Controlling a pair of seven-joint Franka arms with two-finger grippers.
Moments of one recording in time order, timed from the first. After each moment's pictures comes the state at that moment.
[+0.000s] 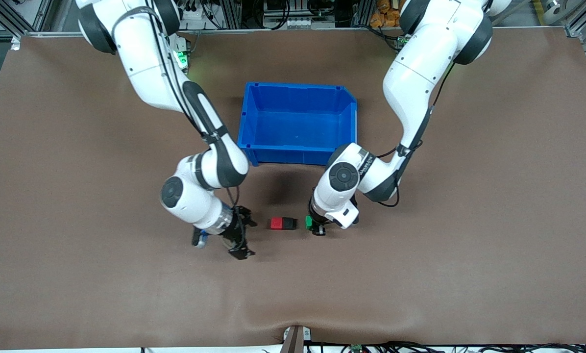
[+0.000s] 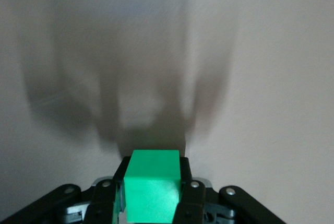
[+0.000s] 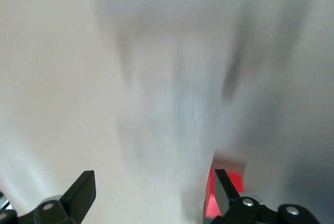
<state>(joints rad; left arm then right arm) -0.54 0.98 -0.15 -1.26 0.04 2.40 -2.27 0.55 0.85 -0.20 -1.35 0.59 2.39 1.51</state>
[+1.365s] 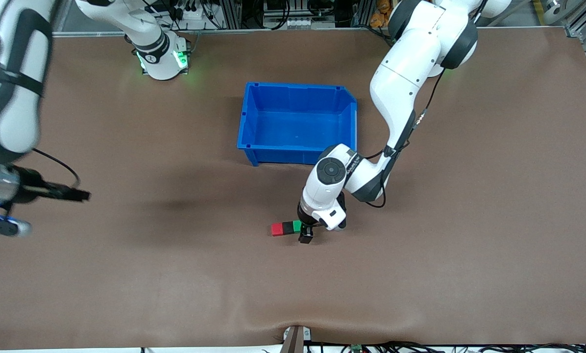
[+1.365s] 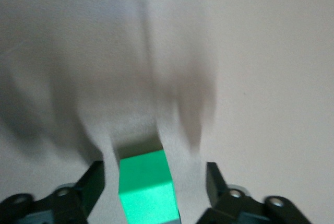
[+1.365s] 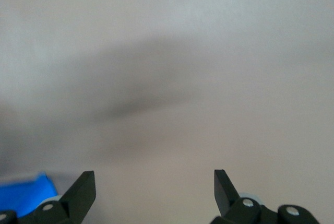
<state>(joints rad) -0.61 1.04 -0.08 -1.17 0.05 2.50 -2.16 0.45 0.49 -0.76 -1.29 0.38 1.42 -0.10</state>
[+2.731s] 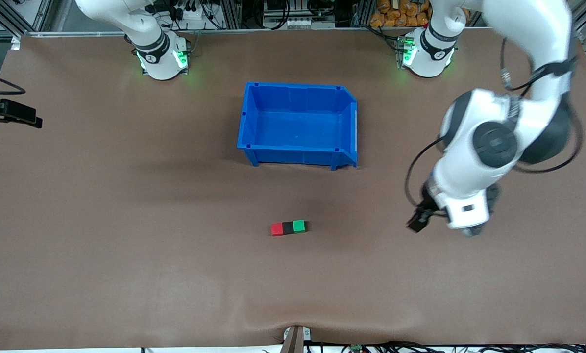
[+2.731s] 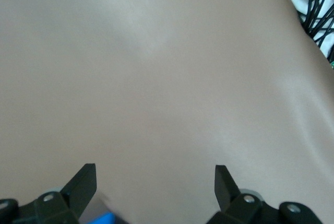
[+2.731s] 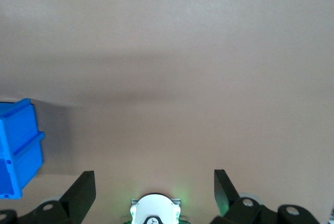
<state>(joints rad) -0.27 0.40 -0.05 -1.44 0.09 1.87 -1.24 0.32 0.18 -0.48 -1.29 0.08 1.25 -0.15</state>
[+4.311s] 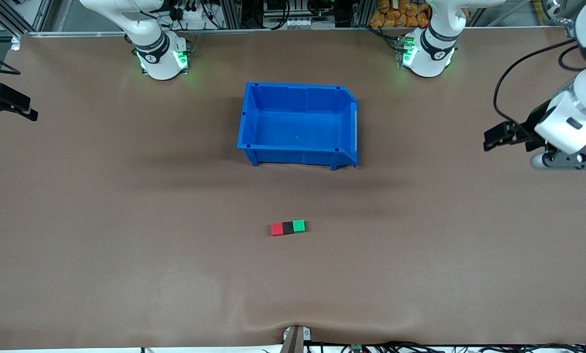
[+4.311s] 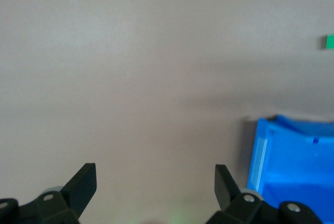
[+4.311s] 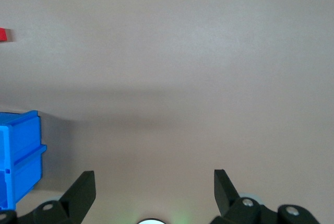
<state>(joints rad) -0.05 0.08 -0.08 -1.53 0.01 1.55 -0.07 0.00 -0.03 -0.11 -1.54 0.03 1.44 -0.15</state>
